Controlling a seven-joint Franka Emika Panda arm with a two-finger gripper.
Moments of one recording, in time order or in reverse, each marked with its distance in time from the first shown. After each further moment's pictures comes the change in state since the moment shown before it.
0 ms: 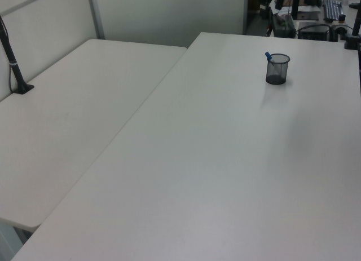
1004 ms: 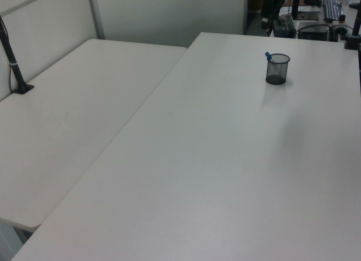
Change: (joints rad) arm 0.036 0.013 -0.003 -0.031 -0.002 -0.017 -0.175
